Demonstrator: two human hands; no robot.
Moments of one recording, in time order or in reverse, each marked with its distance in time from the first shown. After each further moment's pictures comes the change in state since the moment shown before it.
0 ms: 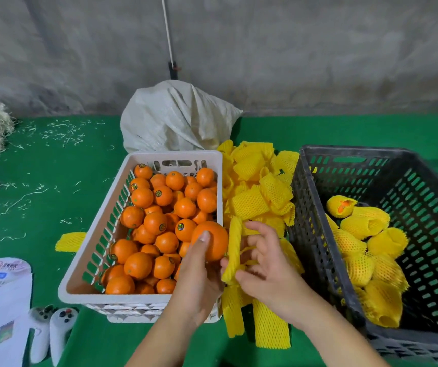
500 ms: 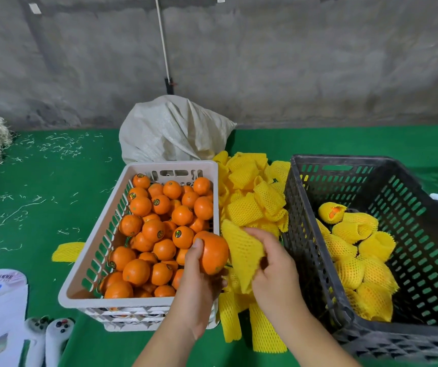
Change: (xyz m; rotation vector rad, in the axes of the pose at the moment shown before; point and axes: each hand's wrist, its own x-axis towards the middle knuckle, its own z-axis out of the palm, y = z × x) left_hand -0.016 -0.002 0.000 0.135 0.004 -0.004; right_hand -0.010 -0.007 0.013 -0.315 0.438 -0.171
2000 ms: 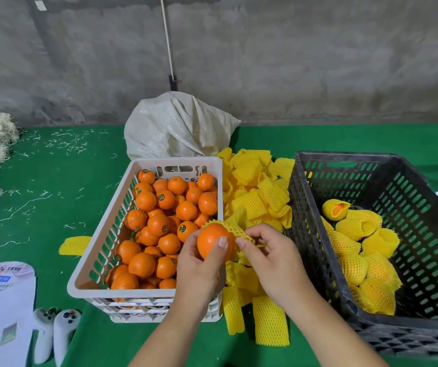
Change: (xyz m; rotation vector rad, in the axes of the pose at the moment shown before) left_hand -0.008 0.009 0.004 0.316 0.146 0.467; right_hand 0.013 -0.007 -0.006 -0.042 -0.080 0.029
